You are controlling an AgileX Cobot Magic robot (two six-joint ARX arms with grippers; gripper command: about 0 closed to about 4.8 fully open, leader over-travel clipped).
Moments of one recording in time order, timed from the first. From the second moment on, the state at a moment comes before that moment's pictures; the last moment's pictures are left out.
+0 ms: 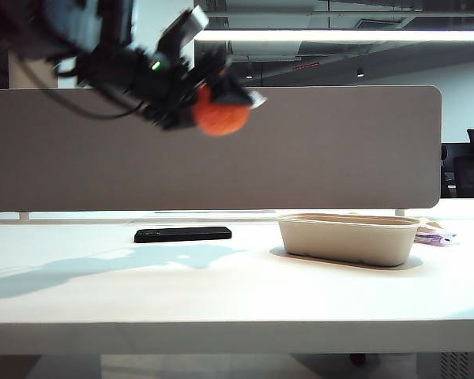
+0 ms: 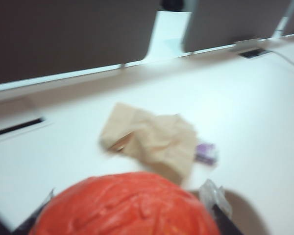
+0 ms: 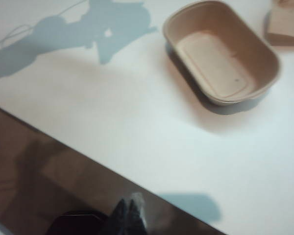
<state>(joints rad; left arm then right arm) -0.47 1.77 1.13 0.52 0.38 -0.11 0.43 0.62 0.82 -0.84 -0.16 0.08</state>
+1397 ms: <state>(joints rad) -0.73 2.23 1.51 0.42 0.29 -0.06 0.44 0.62 0.89 -0.89 -0.08 0.04</state>
